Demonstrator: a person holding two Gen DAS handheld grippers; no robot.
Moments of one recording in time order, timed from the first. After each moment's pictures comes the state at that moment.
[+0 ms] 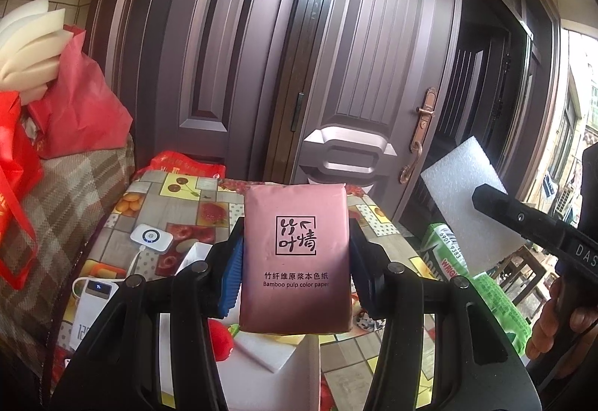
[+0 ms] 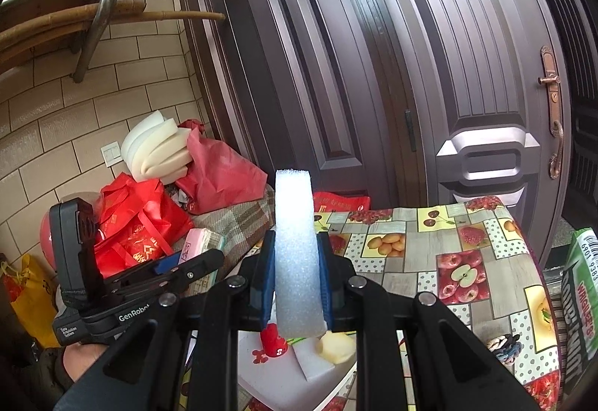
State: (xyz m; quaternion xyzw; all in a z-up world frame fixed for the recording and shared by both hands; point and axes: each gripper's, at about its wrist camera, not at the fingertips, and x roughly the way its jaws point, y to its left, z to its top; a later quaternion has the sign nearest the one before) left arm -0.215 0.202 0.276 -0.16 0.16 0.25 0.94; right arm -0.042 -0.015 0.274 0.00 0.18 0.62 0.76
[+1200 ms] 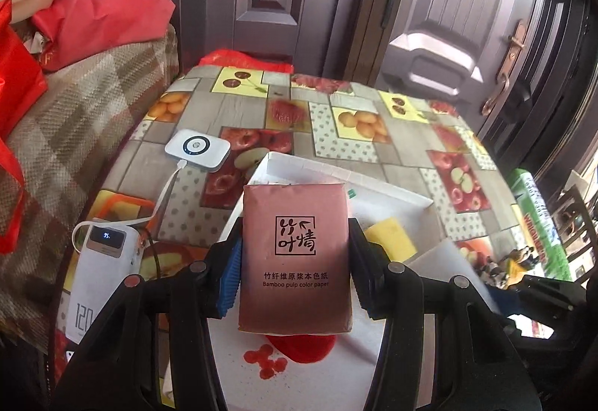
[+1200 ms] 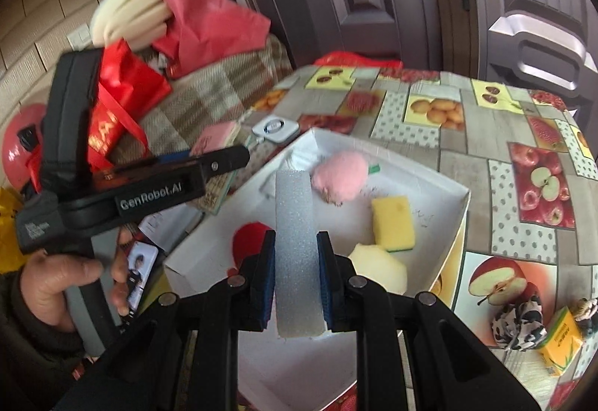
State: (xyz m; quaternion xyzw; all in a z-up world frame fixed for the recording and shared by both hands) left arm -0.160 0.326 0.133 -0.21 0.33 0.33 0.86; right arm -0.041 0.136 0.113 -0.15 0.35 0.63 0.68
